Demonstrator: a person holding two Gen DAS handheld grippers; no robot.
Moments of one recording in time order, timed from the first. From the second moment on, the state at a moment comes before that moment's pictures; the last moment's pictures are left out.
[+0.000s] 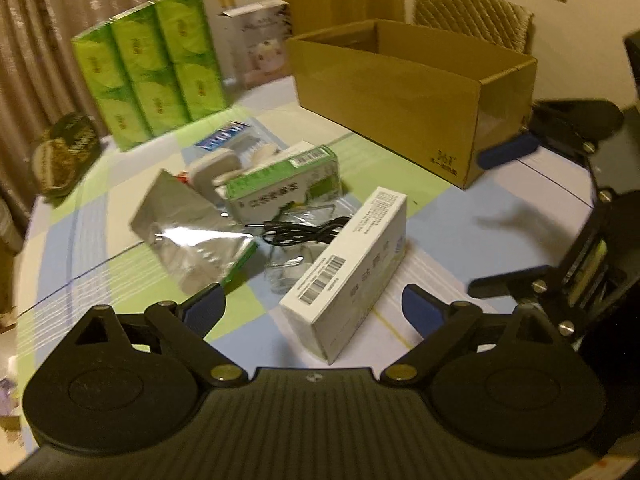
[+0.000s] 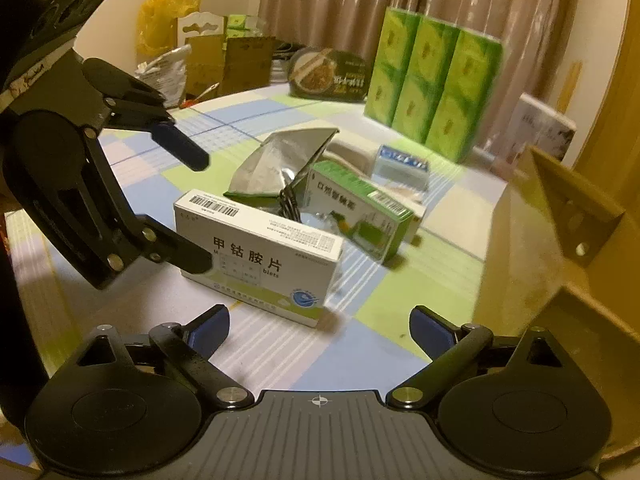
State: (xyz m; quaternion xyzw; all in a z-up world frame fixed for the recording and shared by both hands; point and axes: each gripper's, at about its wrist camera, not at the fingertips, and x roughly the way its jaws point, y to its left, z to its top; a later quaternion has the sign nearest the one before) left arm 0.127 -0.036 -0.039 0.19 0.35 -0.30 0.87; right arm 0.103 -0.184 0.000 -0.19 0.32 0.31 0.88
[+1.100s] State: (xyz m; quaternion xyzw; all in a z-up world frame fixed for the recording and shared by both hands) left arm 0.157 -0.065 -0.062 0.18 0.40 -0.38 0.82; right arm 0.125 -0.164 -0.020 -0.24 0.34 0.29 0.86
